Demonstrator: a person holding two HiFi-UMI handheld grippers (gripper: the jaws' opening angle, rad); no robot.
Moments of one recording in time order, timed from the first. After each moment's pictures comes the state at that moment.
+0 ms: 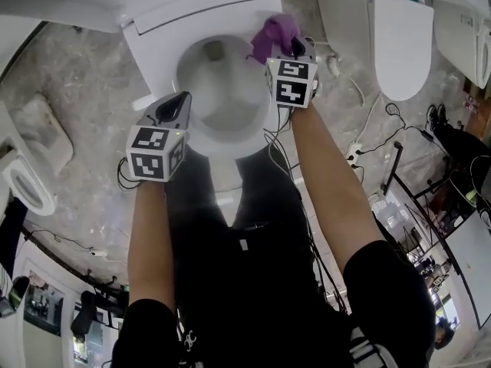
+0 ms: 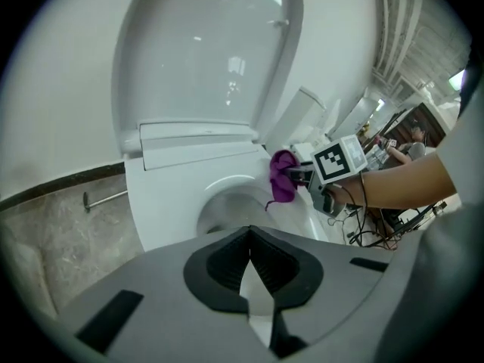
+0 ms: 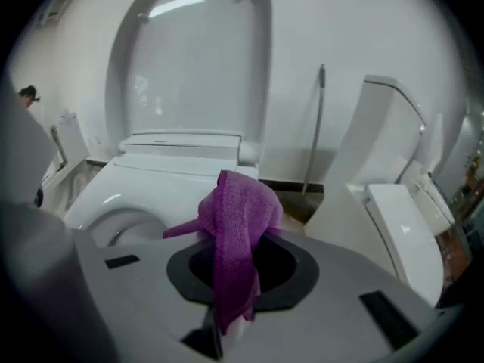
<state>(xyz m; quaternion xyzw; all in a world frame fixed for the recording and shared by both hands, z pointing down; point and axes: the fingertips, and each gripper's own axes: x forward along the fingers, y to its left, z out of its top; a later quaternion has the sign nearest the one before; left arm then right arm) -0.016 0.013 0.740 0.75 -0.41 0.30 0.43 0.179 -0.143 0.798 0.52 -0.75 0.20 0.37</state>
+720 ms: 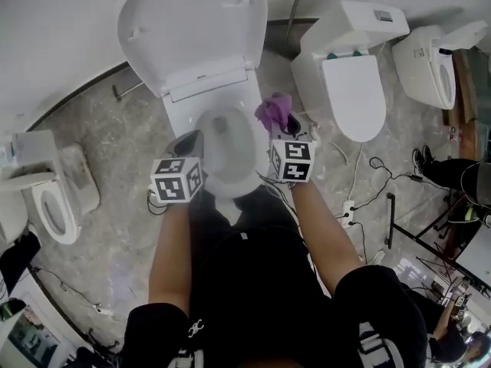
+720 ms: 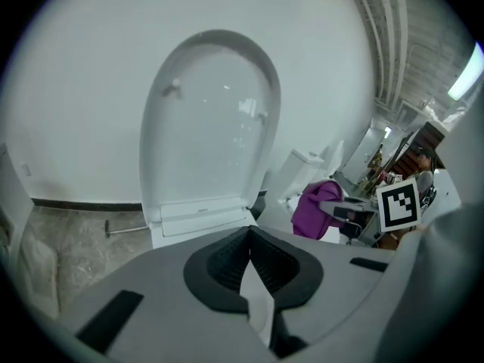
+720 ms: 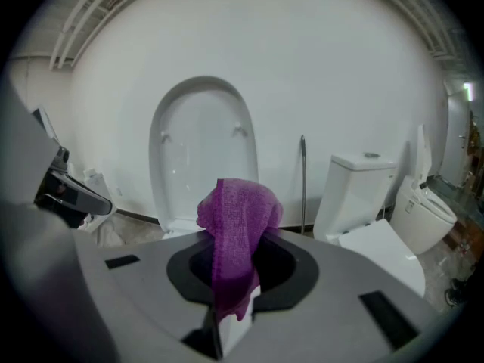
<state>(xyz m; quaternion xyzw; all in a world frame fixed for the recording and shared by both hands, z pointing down) -0.002 0.003 0.531 0.74 -0.51 0.20 0.38 0.198 -0.071 0.538 0.54 -0.79 0.18 0.24</state>
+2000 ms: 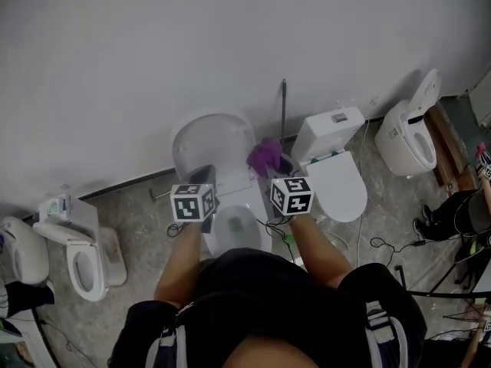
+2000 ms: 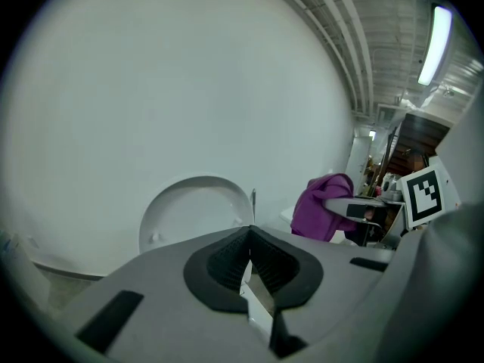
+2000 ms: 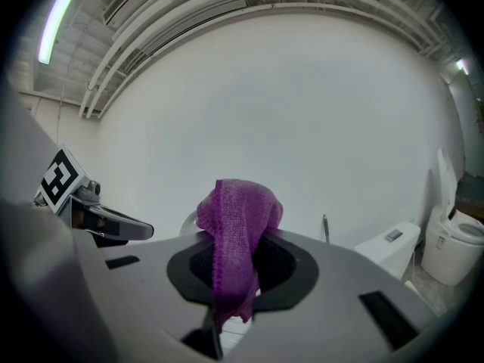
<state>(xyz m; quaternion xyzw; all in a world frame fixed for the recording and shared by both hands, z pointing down) 0.001 -0.087 0.231 0.79 -0.55 0.14 0.22 0.163 -0.129 0.211 0.50 -0.86 0.12 0.06</state>
